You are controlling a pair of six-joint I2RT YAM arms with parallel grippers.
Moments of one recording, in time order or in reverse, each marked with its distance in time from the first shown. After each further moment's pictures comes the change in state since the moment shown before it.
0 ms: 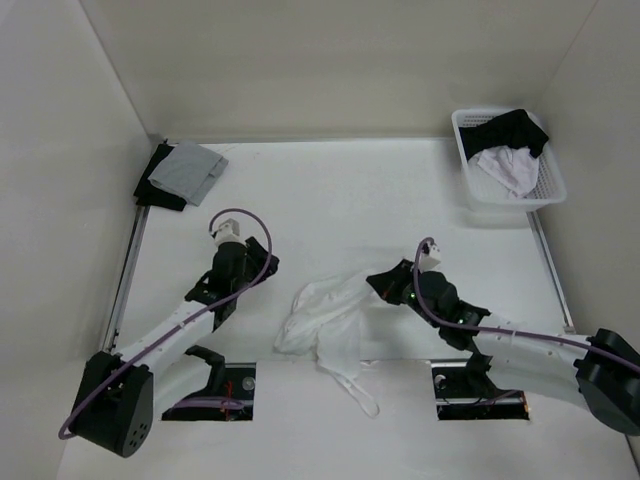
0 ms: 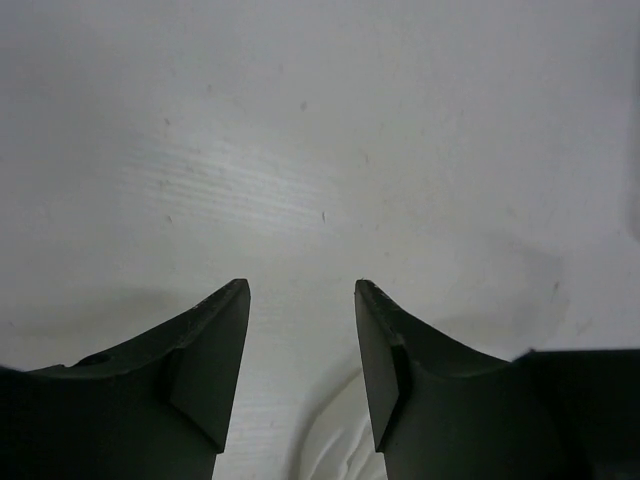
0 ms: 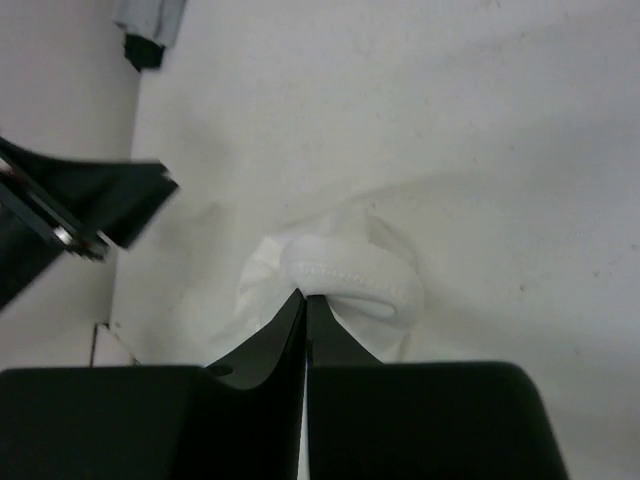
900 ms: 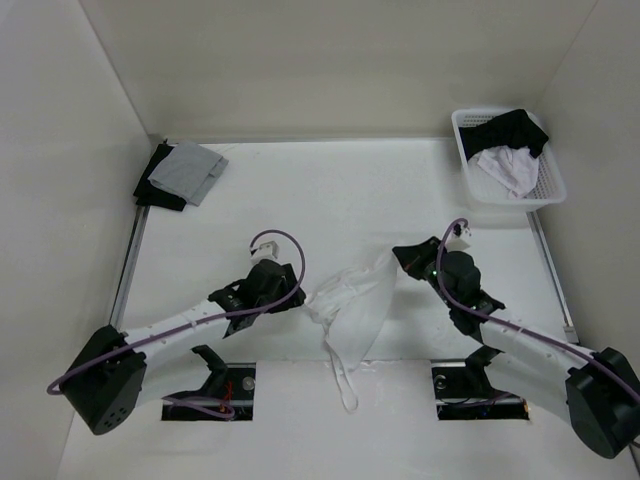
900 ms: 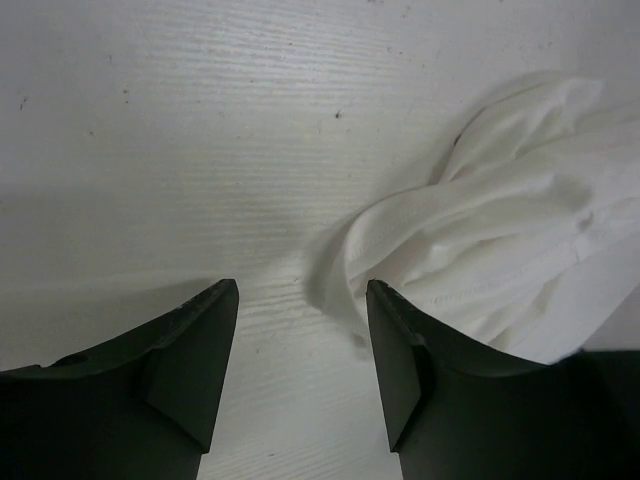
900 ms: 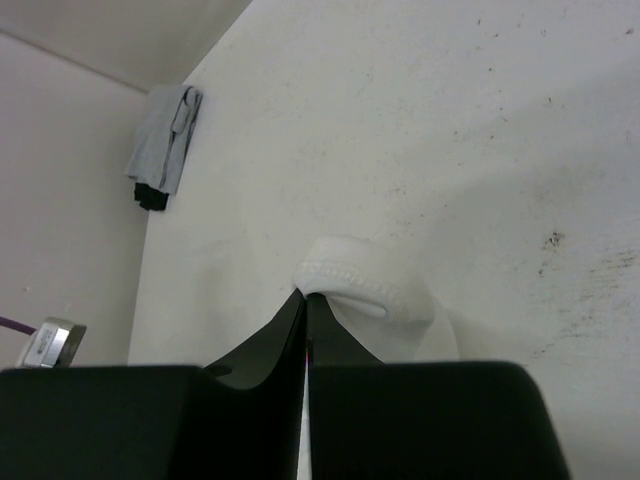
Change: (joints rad) left arm -0.386 0.039 0.021 -0.240 -0.067 -0.071; right arm -0.336 -0.037 0.028 0.053 -0.100 -0.056
